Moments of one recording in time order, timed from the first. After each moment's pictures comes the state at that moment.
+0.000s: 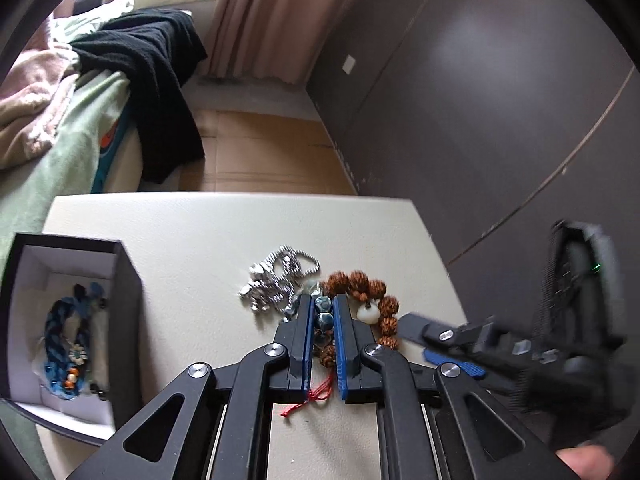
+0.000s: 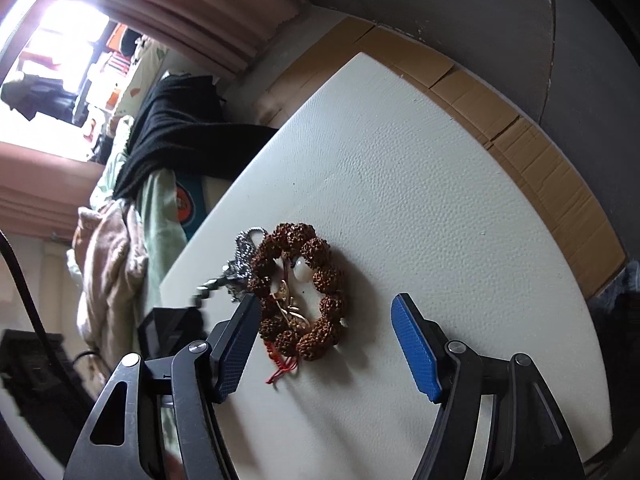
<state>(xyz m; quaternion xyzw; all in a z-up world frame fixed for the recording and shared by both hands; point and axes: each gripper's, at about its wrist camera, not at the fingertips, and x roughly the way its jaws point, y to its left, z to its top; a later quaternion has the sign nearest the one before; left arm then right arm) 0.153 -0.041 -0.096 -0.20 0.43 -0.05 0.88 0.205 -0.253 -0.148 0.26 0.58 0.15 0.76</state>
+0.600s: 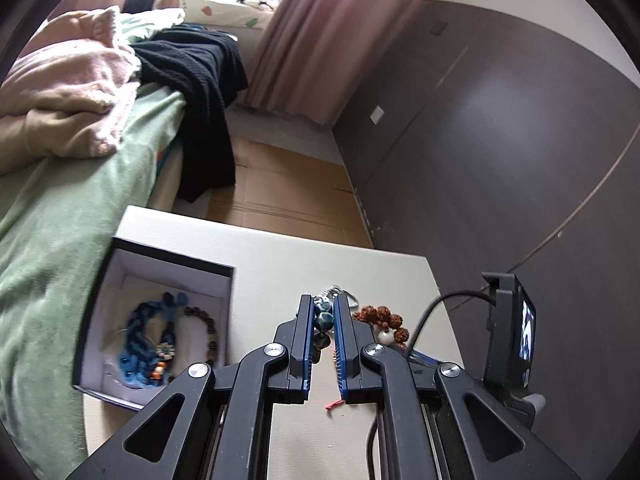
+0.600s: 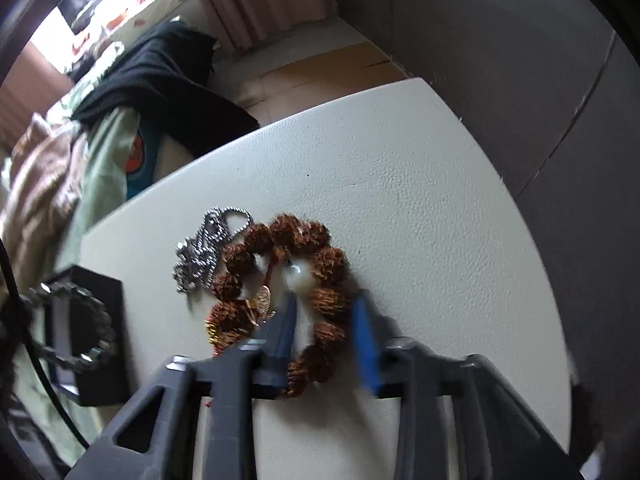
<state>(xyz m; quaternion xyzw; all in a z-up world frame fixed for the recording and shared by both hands) 0.106 0.015 -0.064 -0.26 0.37 0.00 0.89 0.206 -0.198 -0.150 0.04 0.56 0.11 0.82</state>
